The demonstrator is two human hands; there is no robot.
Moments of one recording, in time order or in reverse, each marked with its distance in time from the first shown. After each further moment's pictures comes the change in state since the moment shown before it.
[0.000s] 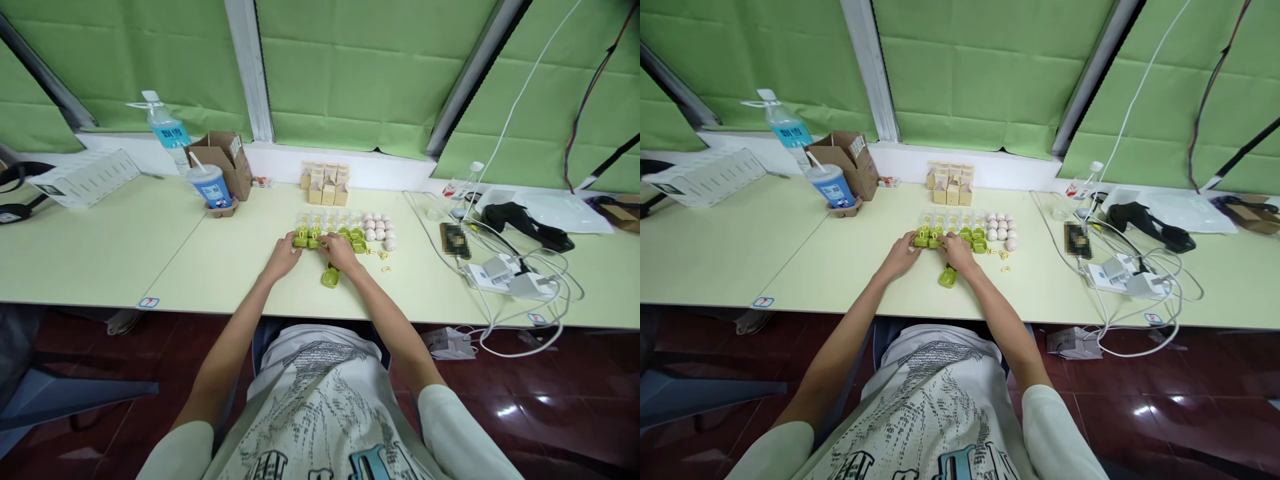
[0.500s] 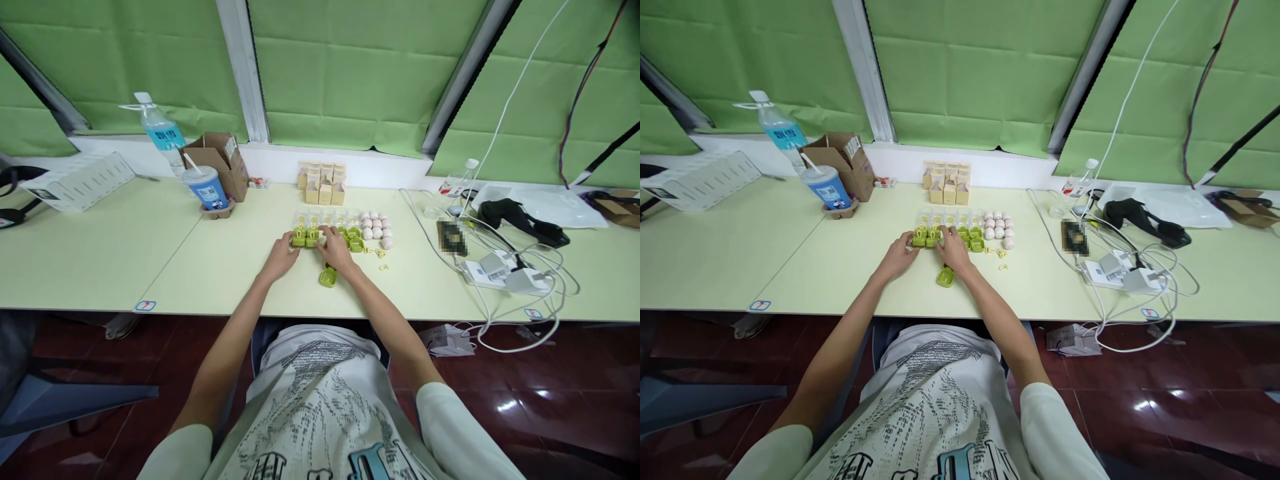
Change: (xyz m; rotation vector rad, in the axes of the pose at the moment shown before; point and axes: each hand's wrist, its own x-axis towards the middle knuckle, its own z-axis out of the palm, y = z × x) left_hand -0.001 0.006 -0.003 -0.026 0.003 -0.004; right_hand 0.003 0.003 0.013 0.174 0.134 0.060
